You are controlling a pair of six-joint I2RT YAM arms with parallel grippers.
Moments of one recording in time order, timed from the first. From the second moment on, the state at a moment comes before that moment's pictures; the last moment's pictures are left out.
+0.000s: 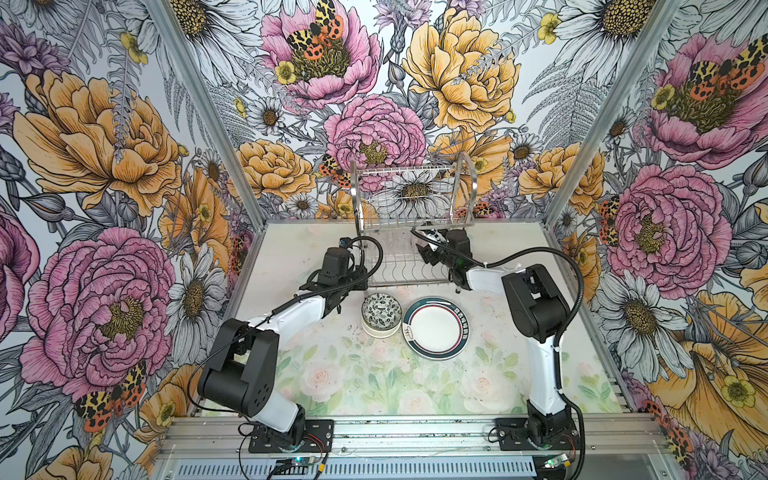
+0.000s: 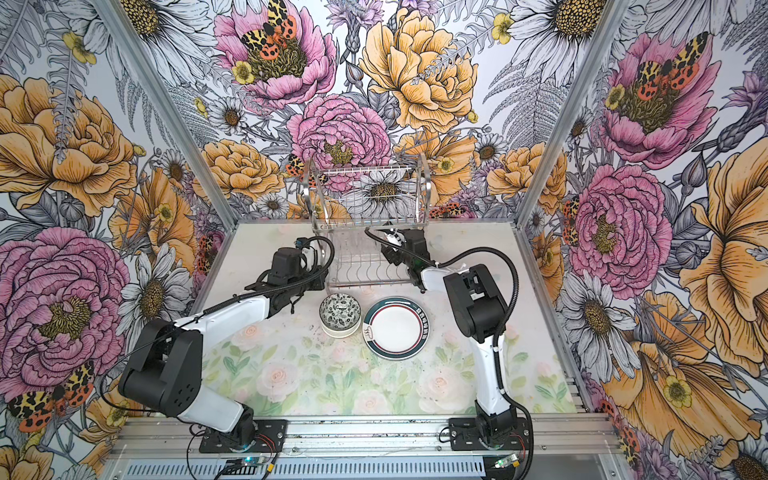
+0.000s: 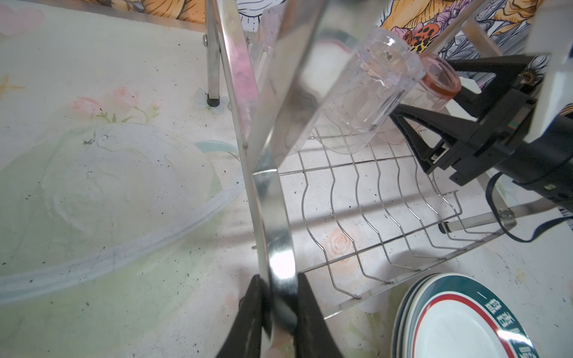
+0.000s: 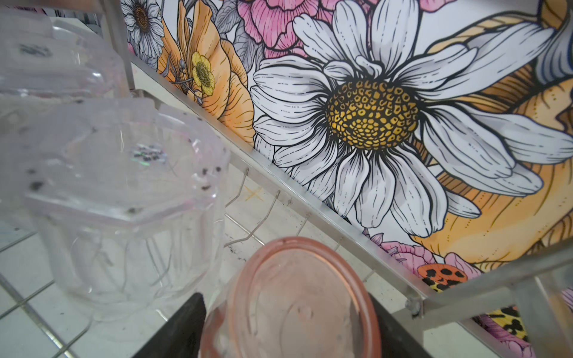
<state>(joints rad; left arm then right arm) -0.35 1.53 0.91 0.01 0.07 -0.33 0.36 2.16 1.35 0.50 -0.13 -0.39</state>
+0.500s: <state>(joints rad) -0.35 1.53 0.91 0.01 0.07 -0.33 0.36 2.15 1.26 0.67 -0.20 -0.34</state>
